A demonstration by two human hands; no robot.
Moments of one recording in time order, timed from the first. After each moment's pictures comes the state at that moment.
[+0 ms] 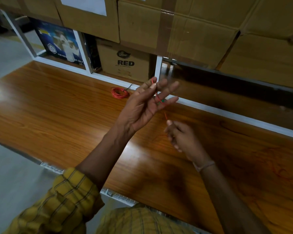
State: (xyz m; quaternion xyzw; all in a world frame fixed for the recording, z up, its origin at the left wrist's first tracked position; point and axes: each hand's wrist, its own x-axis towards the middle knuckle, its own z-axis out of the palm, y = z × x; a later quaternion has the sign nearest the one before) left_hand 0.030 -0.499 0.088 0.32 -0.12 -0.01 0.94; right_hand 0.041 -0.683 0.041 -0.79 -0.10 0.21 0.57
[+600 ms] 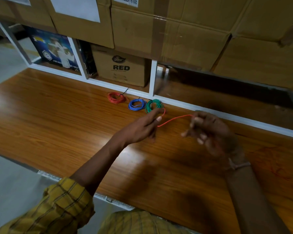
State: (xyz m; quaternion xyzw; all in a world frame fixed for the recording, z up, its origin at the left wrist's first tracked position) left_hand 0.022 -0.491 0.045 0.86 -0.12 -0.04 0.50; right_hand 0.061 -0.747 0.100 -0.58 -0.27 0.27 0.72
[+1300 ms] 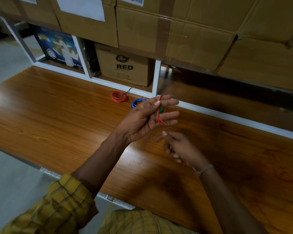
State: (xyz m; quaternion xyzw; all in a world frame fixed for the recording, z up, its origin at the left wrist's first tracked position) left_hand 0.027 -0.496 0.071 0.43 -0.11 -0.11 0.89; right_hand 0.045 -0.682 0.021 -0.77 -0.11 0.31 0.54
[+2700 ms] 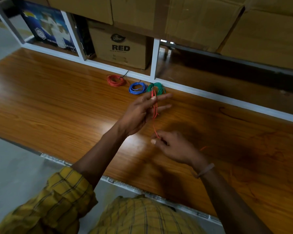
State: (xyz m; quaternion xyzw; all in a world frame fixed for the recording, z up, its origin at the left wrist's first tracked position) left_hand 0.013 -0.503 0.038 0.56 -0.03 -0.07 0.82; right_hand 0.003 -0.687 0.027 -0.88 -0.32 0.22 0.28
